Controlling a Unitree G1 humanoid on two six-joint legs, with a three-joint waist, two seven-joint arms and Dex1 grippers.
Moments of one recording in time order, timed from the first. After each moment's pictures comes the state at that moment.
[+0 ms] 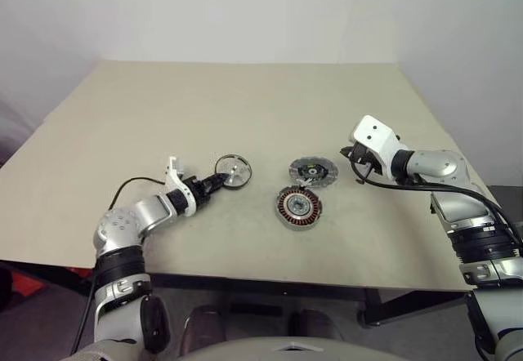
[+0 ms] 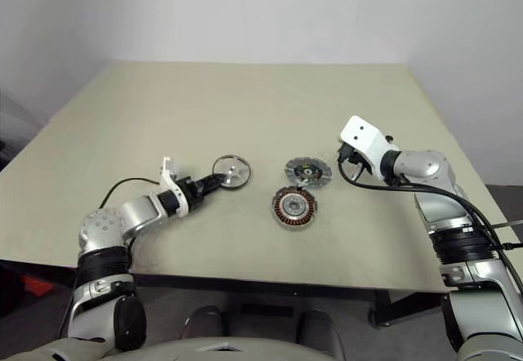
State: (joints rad) left arm -0.41 0.14 0.55 0.19 -1.05 1.32 -0.18; right arm -0.47 -0.74 0.10 0.18 -0.02 0.24 0.85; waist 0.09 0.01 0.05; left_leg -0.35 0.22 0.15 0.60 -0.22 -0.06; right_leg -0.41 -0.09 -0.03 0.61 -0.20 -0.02
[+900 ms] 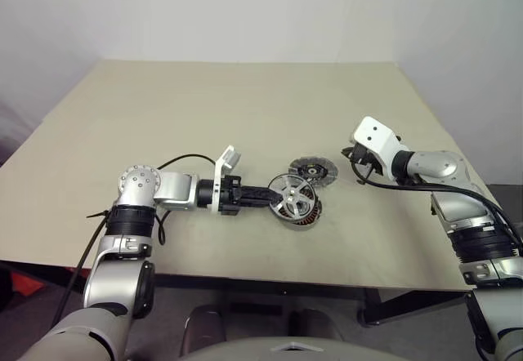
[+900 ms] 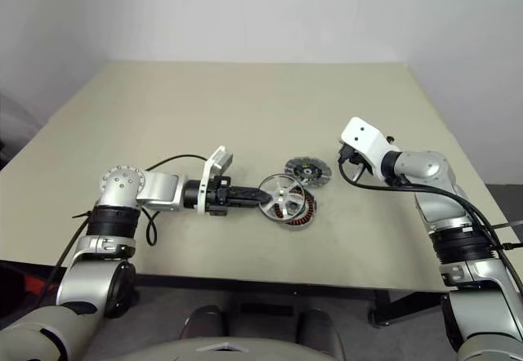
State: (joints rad) left arm -0.65 0.30 0.11 0.36 -1.33 1.61 -0.30; right arm -0.46 -0.74 0.10 0.18 -0.03 0.23 0.84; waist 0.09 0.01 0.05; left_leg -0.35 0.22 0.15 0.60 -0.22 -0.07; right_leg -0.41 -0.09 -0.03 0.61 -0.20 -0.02
